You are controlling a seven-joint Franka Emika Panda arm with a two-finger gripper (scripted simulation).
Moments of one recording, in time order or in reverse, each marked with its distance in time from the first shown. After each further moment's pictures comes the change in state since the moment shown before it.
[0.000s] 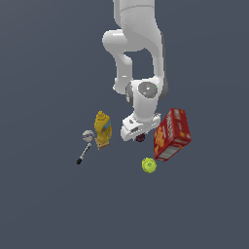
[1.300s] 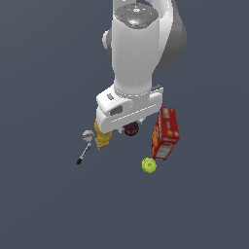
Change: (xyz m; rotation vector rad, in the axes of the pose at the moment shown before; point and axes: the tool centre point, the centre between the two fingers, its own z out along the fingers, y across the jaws) arm 0.064 0.101 -0.212 0.004 0.000 -0.002
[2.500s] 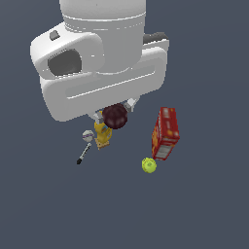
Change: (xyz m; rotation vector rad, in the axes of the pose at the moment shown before) arm 0.049 0.071 -0.141 -0.001 -0.003 0.000
